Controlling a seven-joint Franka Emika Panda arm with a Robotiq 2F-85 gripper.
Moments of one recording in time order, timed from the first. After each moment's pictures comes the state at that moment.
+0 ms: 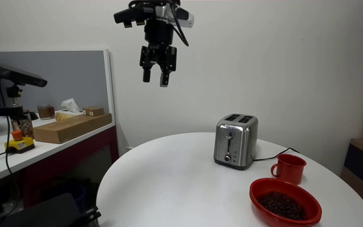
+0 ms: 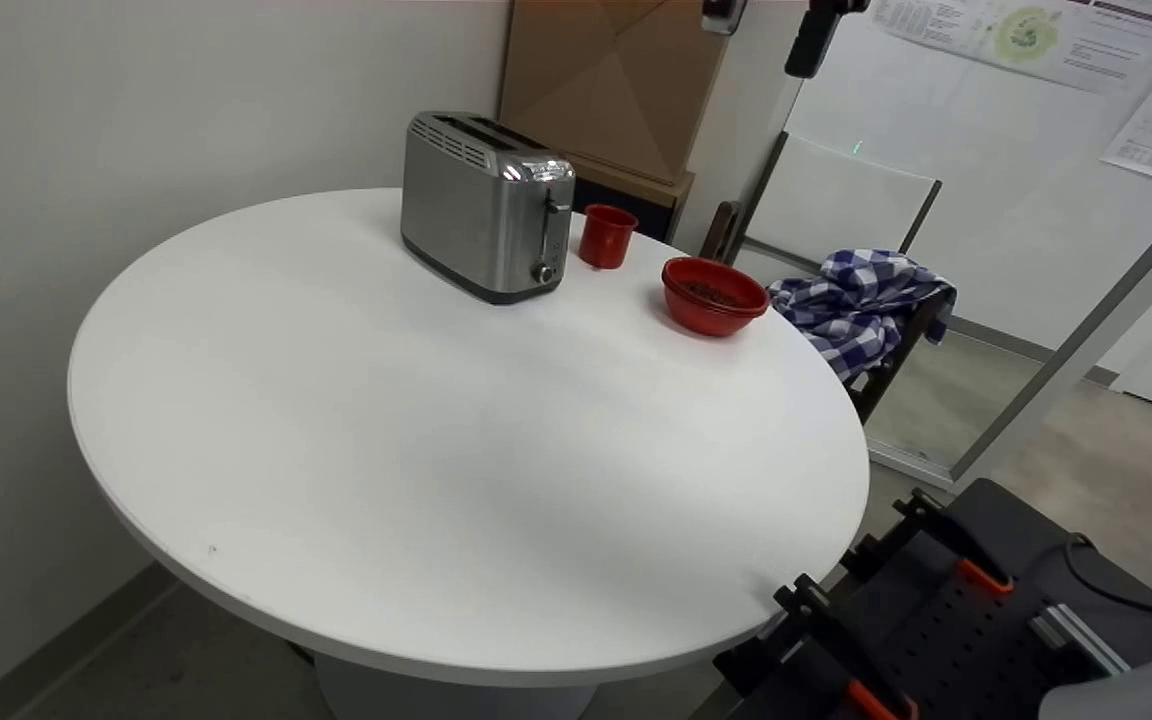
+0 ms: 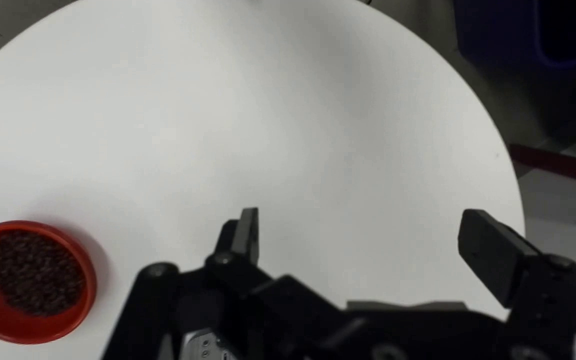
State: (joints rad) arm 0.05 -0.36 0.11 -2.34 0.13 1.92 0.13
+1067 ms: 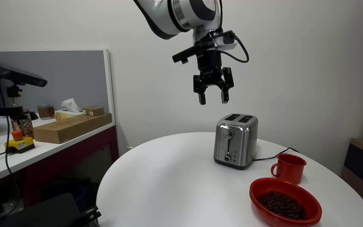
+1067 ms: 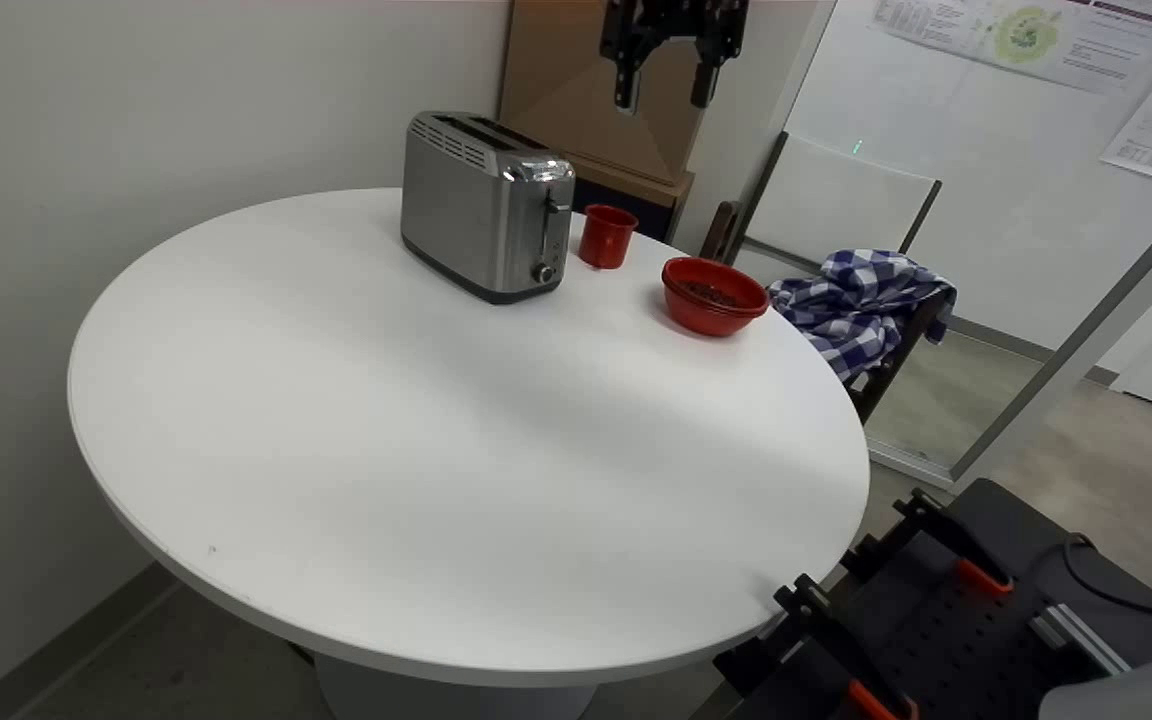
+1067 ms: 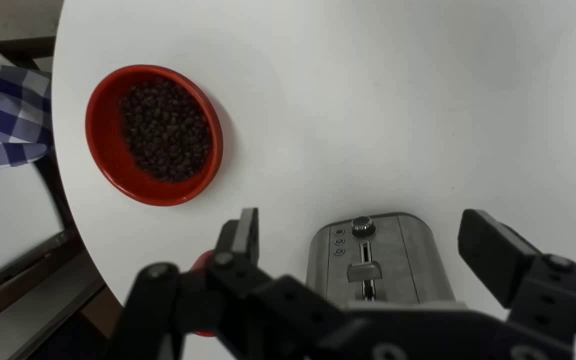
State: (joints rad) arm 0.00 0.10 0.07 -2.01 -0.25 2.11 0.27
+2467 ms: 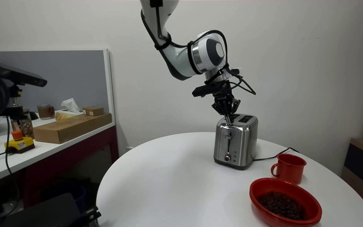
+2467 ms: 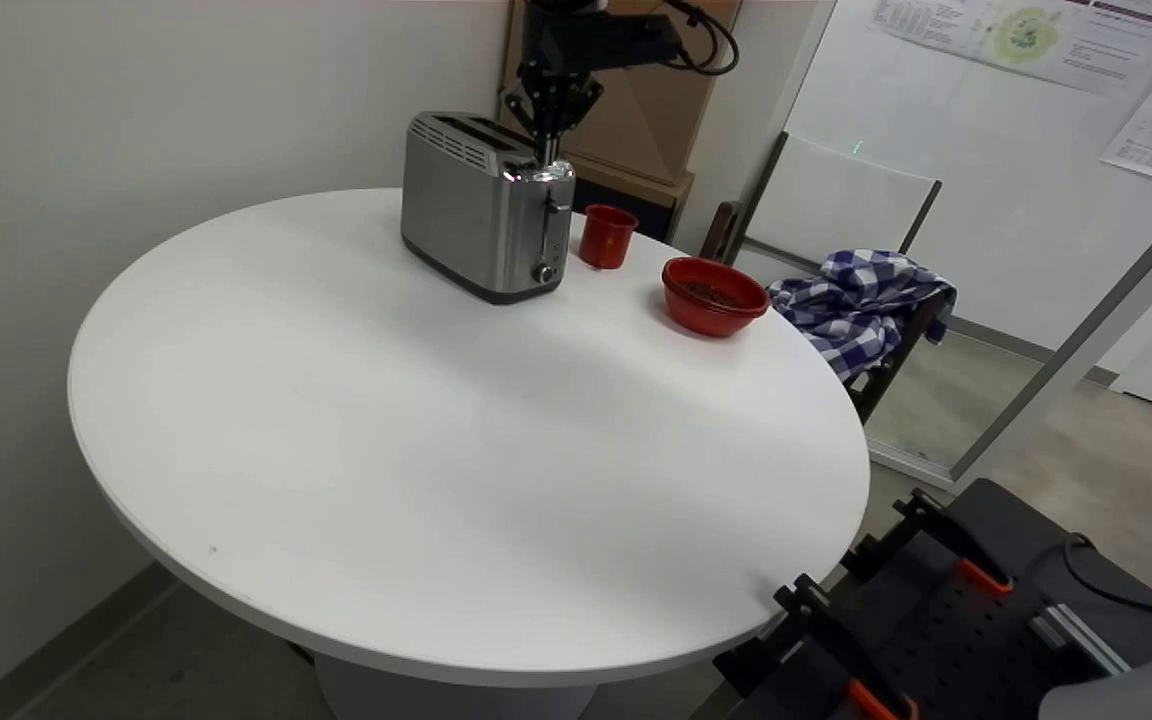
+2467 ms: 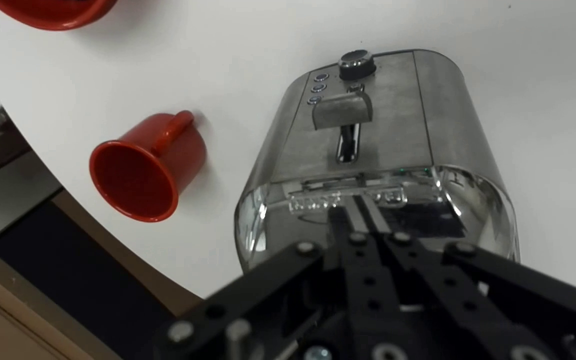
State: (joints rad) arm 0.16 0.51 -0.08 -1.72 -0.38 2.42 0.38
